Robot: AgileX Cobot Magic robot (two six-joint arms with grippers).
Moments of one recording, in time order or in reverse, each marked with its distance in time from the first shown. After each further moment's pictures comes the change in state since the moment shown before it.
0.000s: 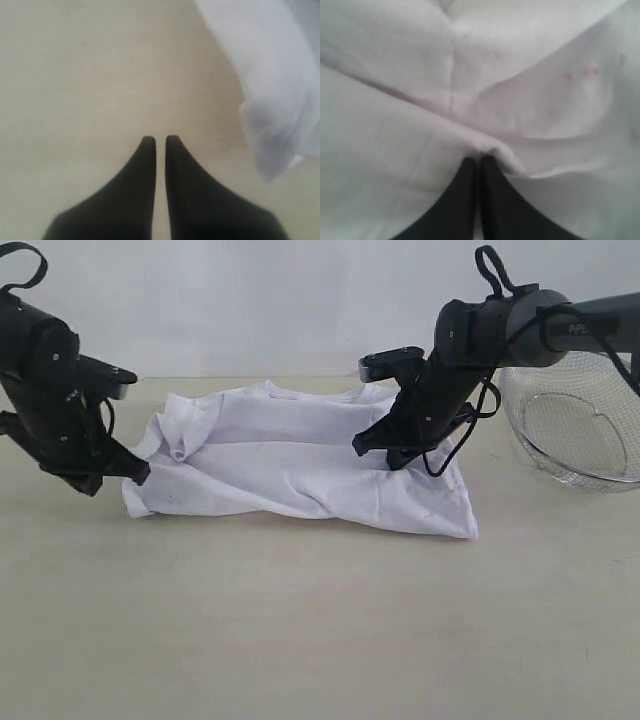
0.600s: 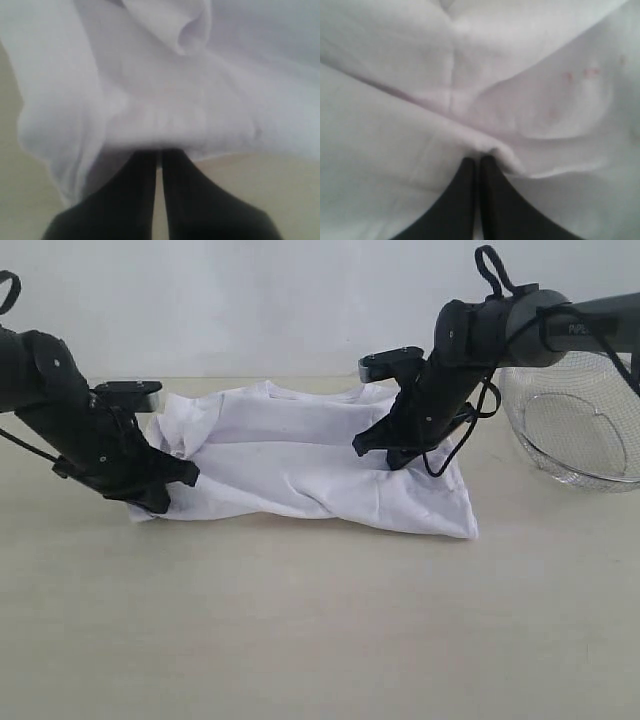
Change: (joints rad) left arm 0.009 0.018 0.084 -0.608 -0.173 0.388; right arm 0.000 0.000 0.000 -0.002 0.000 -0.002
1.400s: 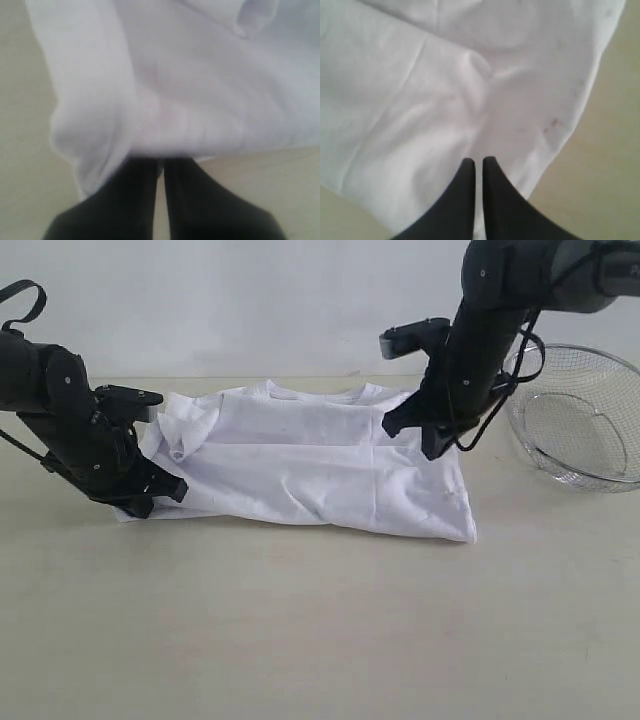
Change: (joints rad) left arm -0.010 0.022 -0.002 0.263 -0.008 -0.141; right arm -0.016 -0.147 0.010 -0.094 0.278 0.033
